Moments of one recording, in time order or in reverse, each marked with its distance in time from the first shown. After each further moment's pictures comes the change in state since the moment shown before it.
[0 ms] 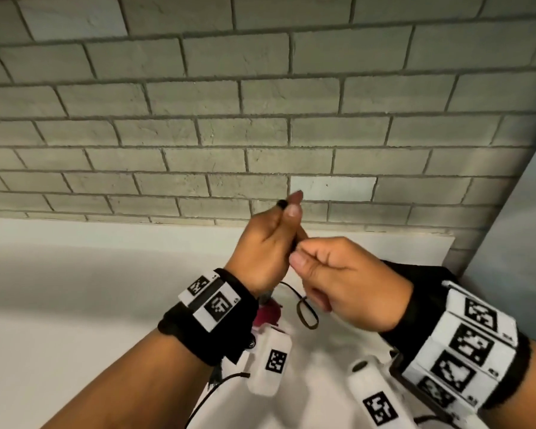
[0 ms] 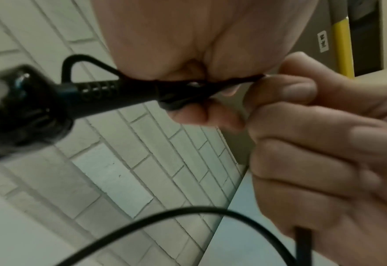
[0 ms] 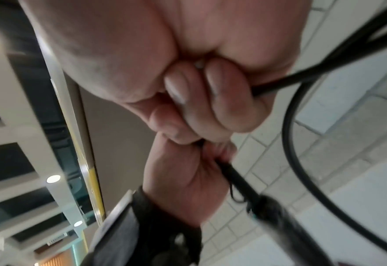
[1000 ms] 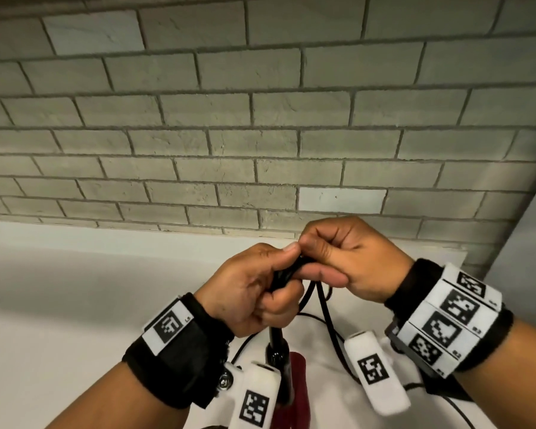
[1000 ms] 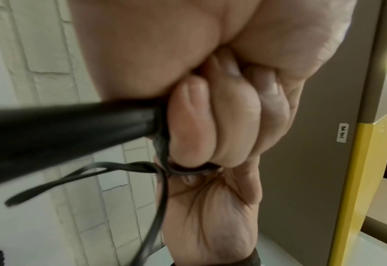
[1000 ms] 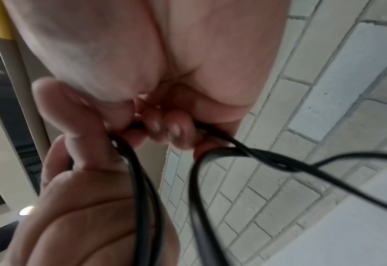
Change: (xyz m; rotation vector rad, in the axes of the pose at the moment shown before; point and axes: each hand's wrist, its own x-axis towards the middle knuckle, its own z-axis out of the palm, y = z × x) left_hand -0.020 0.005 -0.030 -0.782 -0.631 -0.326; right_hand 0.038 0.012 -0.021 0.223 -0.040 -0.235
